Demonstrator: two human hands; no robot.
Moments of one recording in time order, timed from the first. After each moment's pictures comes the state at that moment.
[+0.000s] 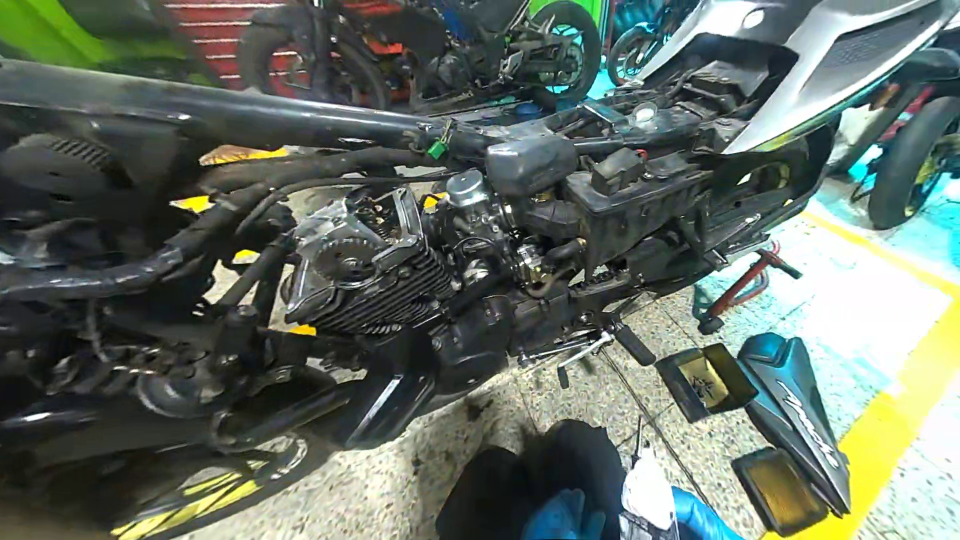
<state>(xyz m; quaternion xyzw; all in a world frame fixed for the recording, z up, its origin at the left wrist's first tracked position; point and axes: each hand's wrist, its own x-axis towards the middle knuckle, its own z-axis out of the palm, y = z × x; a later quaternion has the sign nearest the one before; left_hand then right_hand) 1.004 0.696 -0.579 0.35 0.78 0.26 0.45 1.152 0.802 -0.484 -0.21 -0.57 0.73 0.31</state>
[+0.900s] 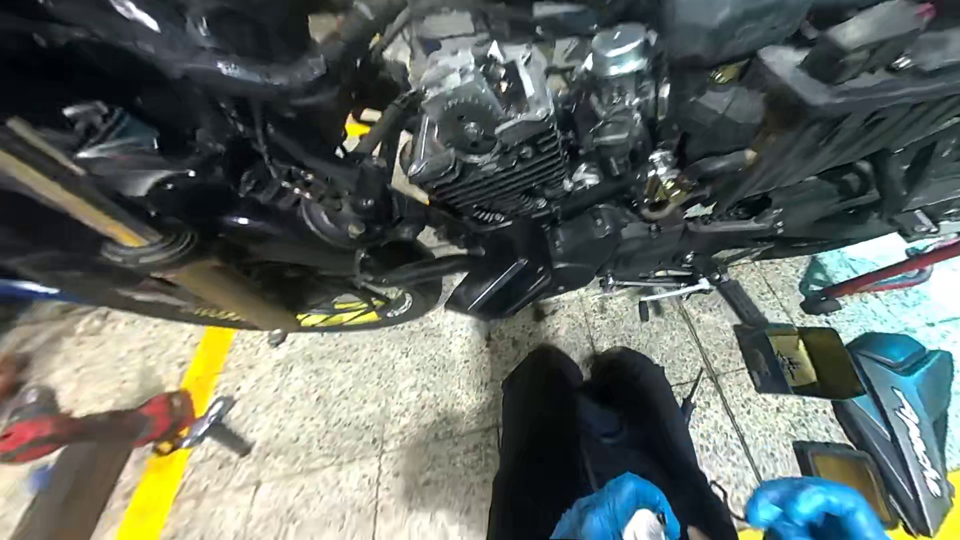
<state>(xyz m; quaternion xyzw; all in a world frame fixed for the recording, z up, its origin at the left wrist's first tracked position) 1.026 0.622 -0.488 0.30 0.58 0.66 0.36 1.167 0.825 -0.499 -0.14 -0.71 0.67 0.15</state>
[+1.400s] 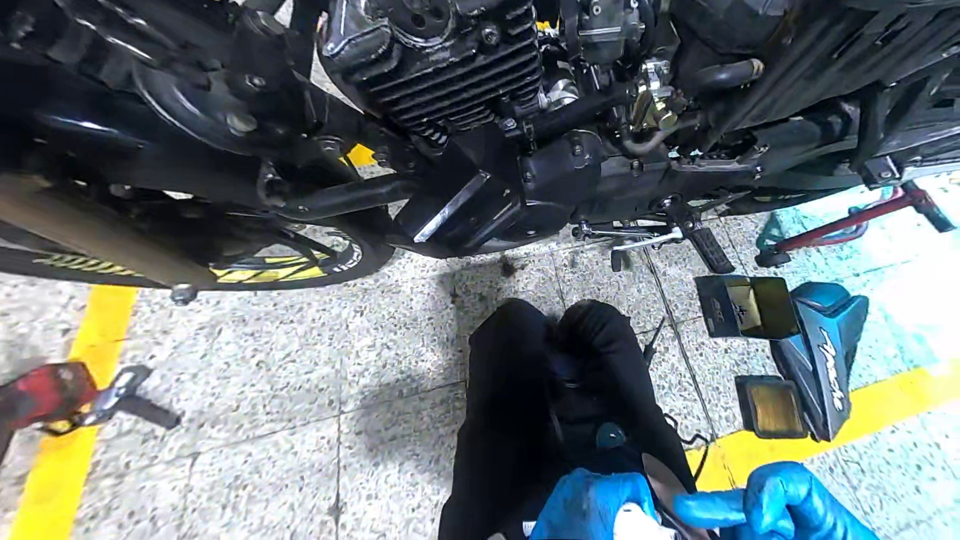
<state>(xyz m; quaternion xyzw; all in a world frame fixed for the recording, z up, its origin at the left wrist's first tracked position) 1.052 0.623 -0.478 0.33 0.71 0.49 0.39 1.179 0.799 -0.450 -0.14 -0.58 0.80 0.03</state>
